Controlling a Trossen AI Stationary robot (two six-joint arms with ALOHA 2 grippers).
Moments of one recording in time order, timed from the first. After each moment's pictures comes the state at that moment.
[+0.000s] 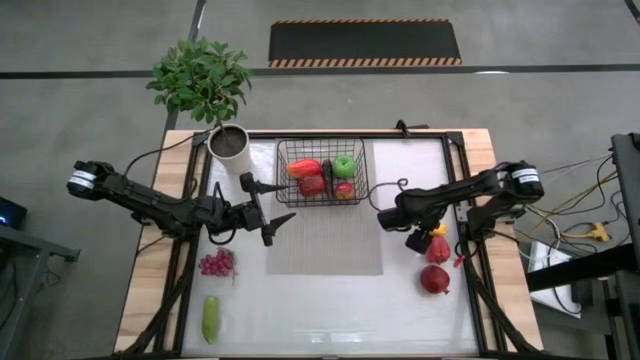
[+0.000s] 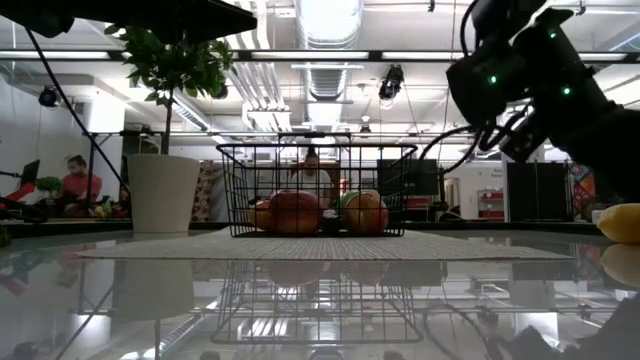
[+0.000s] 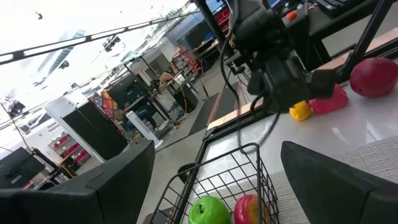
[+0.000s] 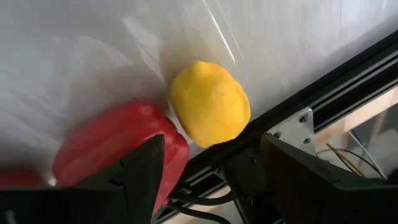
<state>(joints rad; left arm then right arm) -0.24 1.02 0.48 0.62 -0.56 0.63 0.03 1.62 0.93 -1.40 -0.02 0.61</state>
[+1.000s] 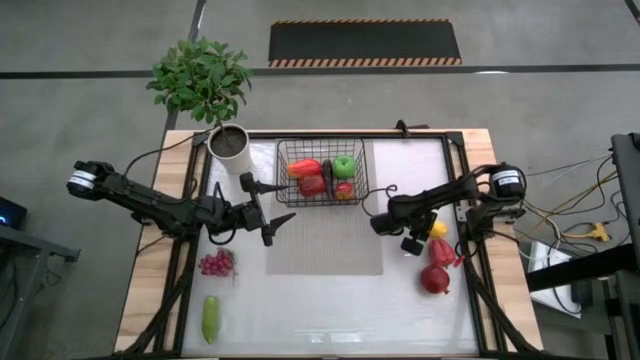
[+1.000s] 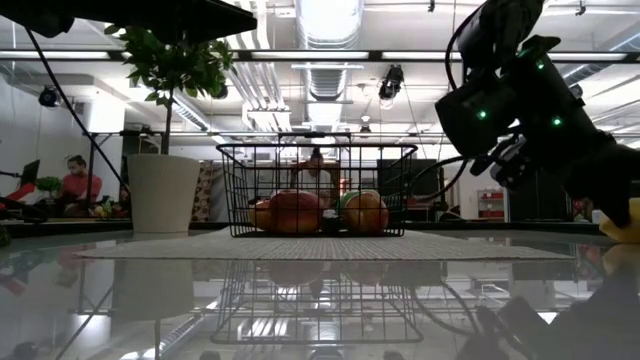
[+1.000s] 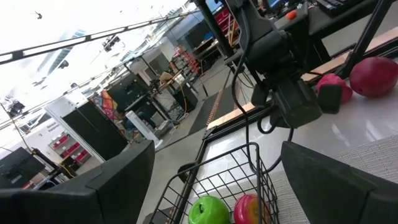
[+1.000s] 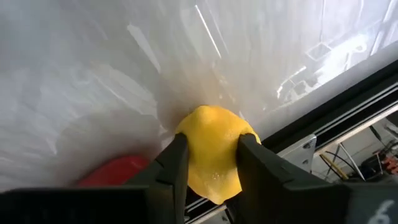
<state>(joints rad) -0.24 1.02 0.48 0.62 -0.56 0.63 0.03 1.76 0.93 -1.31 0.02 0.58</state>
